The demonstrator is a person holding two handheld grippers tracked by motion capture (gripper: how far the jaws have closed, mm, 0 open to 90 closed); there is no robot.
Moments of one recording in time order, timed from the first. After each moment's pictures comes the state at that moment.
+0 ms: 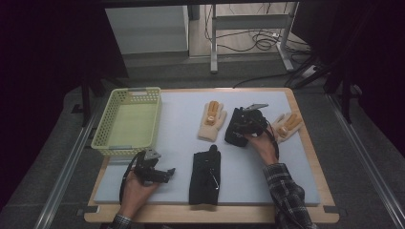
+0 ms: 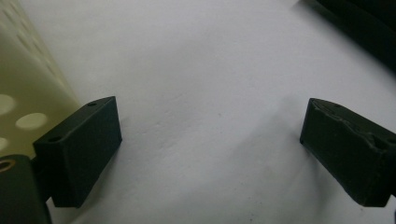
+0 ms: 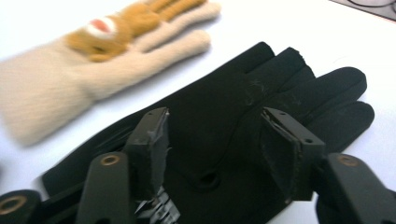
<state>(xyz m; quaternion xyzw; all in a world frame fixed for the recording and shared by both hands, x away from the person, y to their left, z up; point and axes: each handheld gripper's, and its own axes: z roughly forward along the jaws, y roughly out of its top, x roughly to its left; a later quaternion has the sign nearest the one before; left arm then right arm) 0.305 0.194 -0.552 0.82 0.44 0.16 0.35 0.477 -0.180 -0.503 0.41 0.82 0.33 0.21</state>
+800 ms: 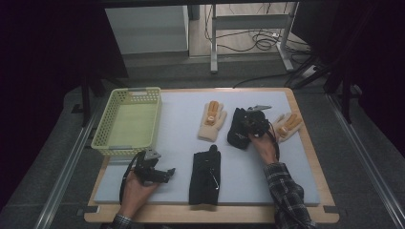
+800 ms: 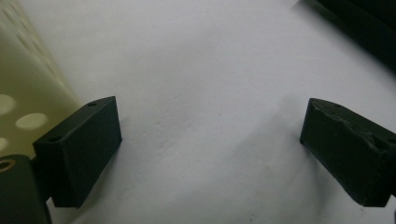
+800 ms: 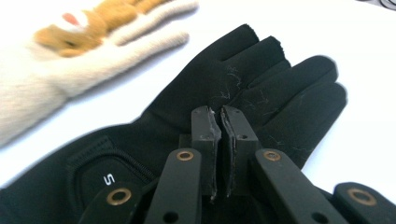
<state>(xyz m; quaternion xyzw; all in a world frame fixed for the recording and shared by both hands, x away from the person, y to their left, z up) 0.305 0.194 -0.552 0.82 0.44 0.16 0.34 0.477 -0.191 -0.511 0.43 0.81 0.34 0.21</state>
